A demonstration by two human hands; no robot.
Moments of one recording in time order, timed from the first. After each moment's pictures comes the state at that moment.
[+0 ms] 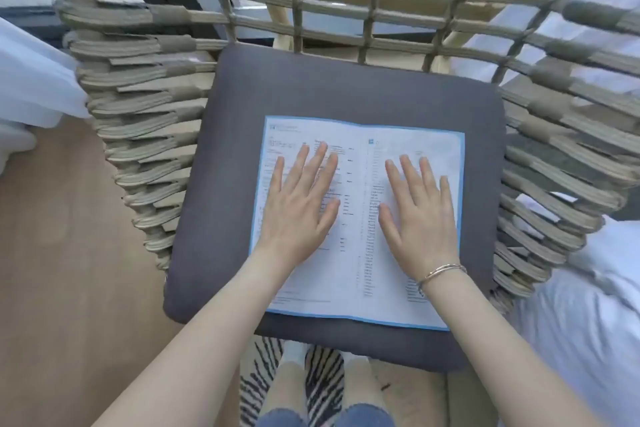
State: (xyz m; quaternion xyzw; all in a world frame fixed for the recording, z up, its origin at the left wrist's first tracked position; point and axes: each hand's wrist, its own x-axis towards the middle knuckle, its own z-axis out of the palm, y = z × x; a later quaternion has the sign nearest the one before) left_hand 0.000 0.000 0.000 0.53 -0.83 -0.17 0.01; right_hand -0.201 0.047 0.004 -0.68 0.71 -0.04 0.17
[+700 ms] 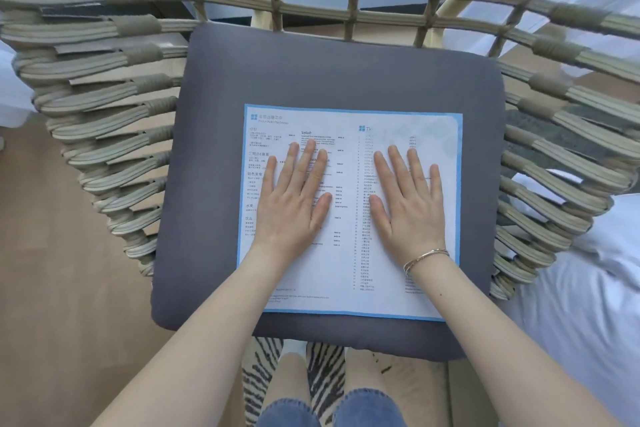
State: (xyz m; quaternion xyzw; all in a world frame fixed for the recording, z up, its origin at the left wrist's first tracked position) left_hand 0.000 0.000 -0.038 0.52 -0.84 -0.14 -0.03; right_hand -0.202 0.049 -0.039 -0.69 0.71 0.00 0.12
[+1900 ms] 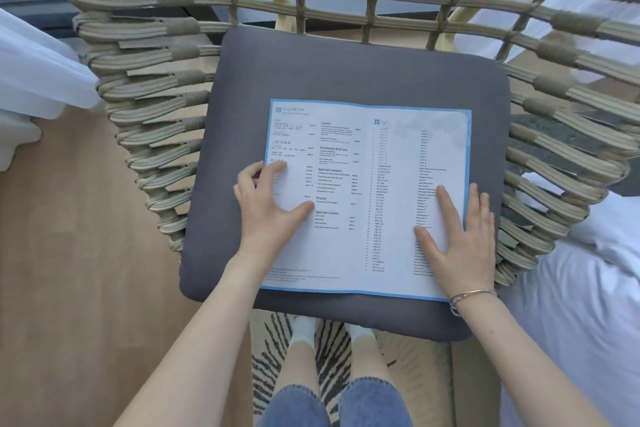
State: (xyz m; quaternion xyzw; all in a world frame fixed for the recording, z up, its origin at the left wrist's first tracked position) left_hand 0.043 0.024 0.007 0.71 -0.57 -0.37 0.19; right_hand -0.238 0.129 -0.022 -0.55 0.81 -0.06 0.21
